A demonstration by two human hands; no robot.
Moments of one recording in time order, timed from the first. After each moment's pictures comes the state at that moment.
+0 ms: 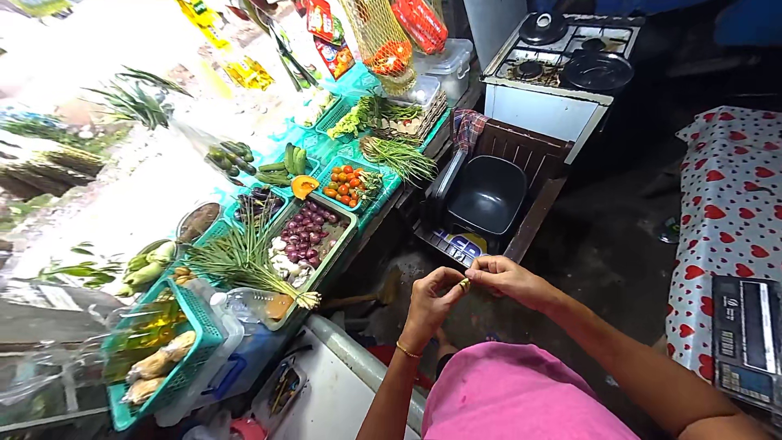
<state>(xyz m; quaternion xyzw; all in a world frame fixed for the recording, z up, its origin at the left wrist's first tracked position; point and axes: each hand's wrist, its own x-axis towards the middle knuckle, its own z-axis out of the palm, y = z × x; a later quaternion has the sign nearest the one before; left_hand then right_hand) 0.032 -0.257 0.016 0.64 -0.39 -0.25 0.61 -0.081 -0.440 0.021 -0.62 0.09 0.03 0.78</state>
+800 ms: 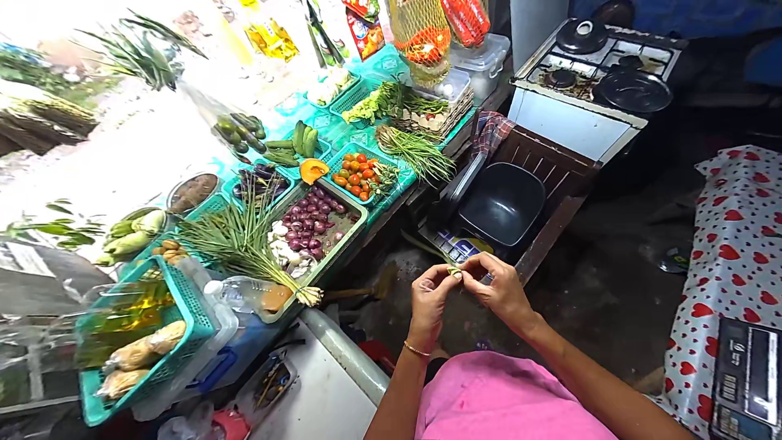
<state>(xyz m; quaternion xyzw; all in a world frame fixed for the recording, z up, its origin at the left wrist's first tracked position) 0.080 -0.264 -0.005 0.53 -0.13 -0.27 0.79 -0.001 -0.398 0.005 -0.83 0.12 -0.26 0.48</state>
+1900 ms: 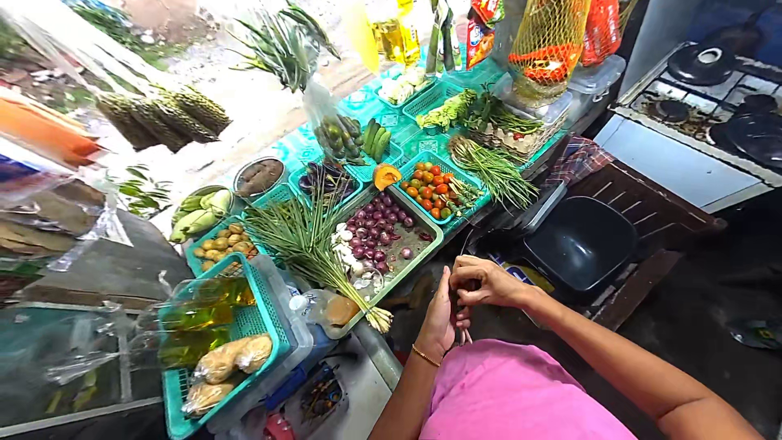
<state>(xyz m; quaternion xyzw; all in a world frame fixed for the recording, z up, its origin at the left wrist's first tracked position) 0.272 -0.158 0.007 0.46 0.09 -0.48 0.74 0.260 -0.334 0.002 -0.83 -0.24 -0.02 0.50</state>
